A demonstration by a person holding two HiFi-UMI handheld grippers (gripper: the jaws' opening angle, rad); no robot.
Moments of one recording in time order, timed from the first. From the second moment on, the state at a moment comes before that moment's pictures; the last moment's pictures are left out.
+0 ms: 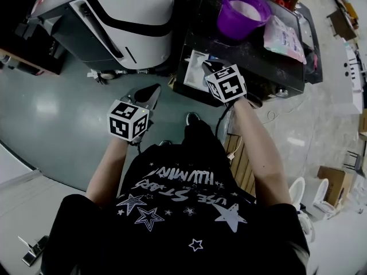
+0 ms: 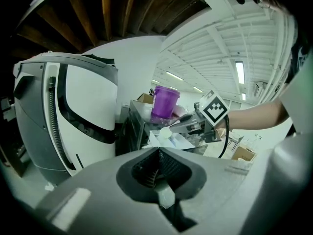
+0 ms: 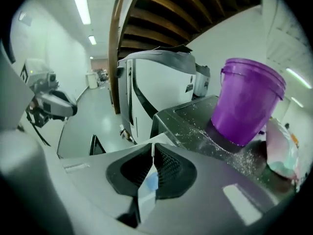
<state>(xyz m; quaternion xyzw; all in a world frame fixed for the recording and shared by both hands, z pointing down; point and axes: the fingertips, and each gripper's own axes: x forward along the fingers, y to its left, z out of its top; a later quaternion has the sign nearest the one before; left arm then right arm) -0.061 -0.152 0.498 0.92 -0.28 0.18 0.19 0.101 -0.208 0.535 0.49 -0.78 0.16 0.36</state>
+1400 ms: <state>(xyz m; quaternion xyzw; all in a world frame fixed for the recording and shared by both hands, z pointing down) -0.106 -0.122 0.497 0.93 -0.28 0.17 0.20 0.067 -0.182 0.527 0.41 -0.69 -0.18 0.57</state>
